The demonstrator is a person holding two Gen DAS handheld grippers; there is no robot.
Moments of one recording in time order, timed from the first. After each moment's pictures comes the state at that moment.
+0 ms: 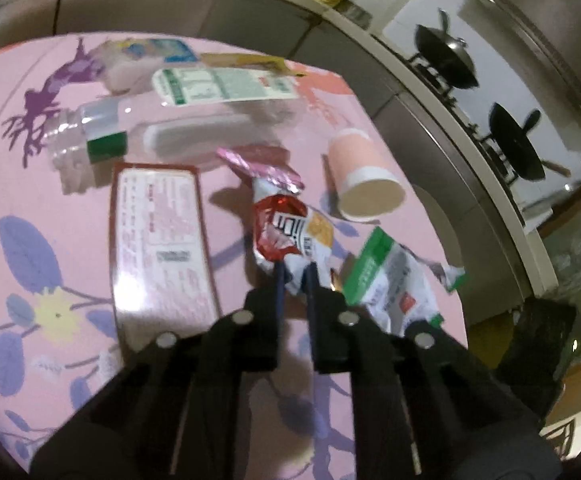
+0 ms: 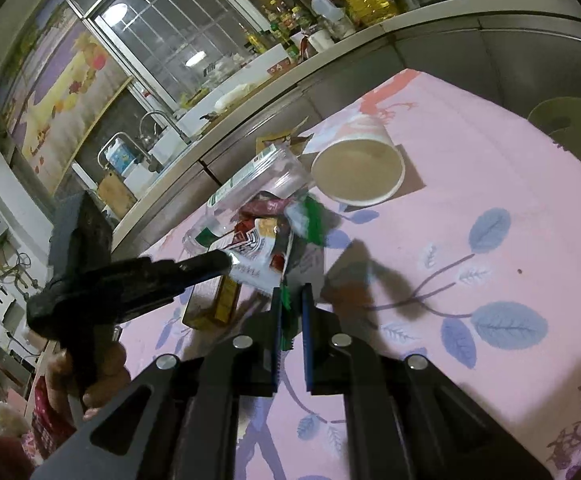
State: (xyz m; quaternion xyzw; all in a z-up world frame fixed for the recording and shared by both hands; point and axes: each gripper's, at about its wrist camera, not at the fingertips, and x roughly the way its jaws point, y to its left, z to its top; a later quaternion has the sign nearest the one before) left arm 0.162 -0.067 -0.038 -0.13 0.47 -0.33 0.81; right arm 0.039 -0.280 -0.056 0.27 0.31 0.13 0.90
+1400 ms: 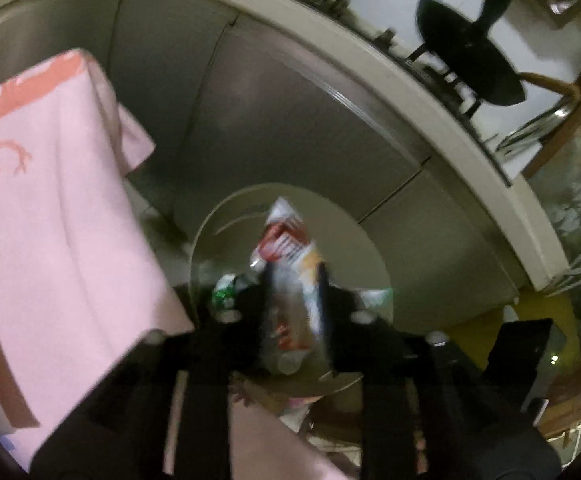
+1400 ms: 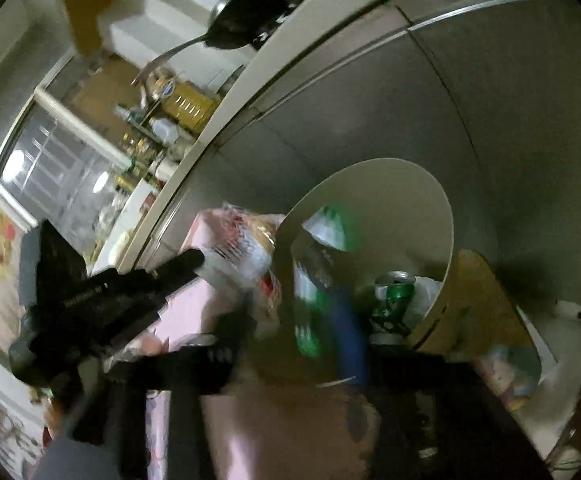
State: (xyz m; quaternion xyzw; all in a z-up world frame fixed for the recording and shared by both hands) left arm 0.206 -0.431 -0.040 -0.03 0.48 -0.45 0.75; right arm 0.027 -0.562 -0.099 0.43 0.21 -0.08 0.87
